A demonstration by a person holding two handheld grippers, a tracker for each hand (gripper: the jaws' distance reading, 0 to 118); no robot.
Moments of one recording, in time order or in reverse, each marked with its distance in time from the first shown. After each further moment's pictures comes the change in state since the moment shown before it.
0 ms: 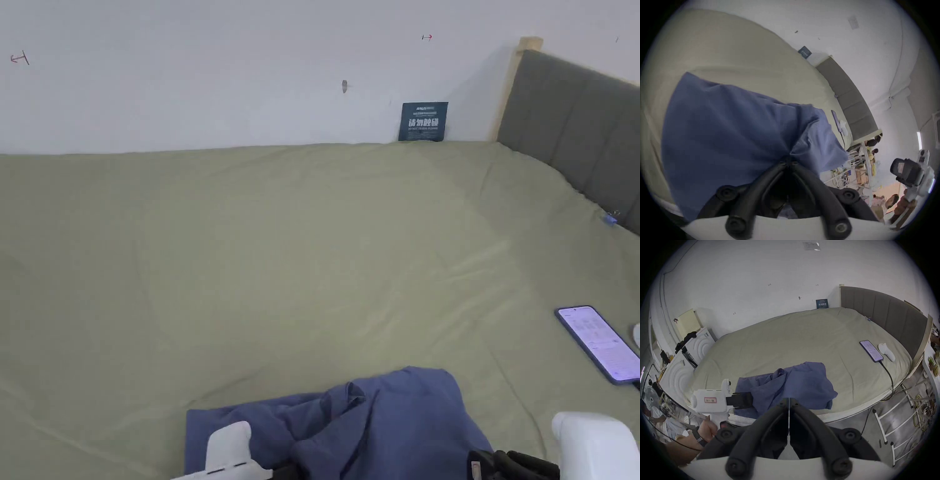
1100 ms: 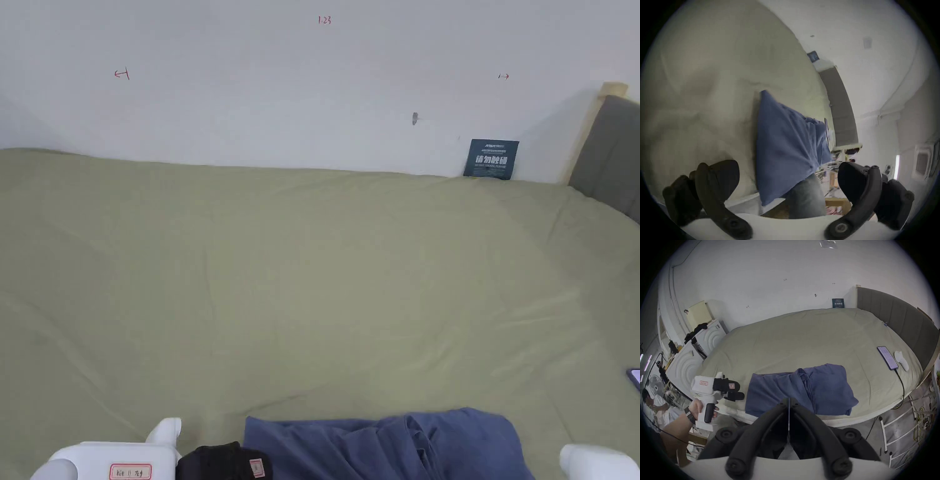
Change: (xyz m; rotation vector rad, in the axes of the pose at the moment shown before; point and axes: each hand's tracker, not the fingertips) left arm -0.125 0.043 0.091 -0.110 -0.147 0.324; right arm -0.037 0.012 -0.018 -0.039 0.105 0.084
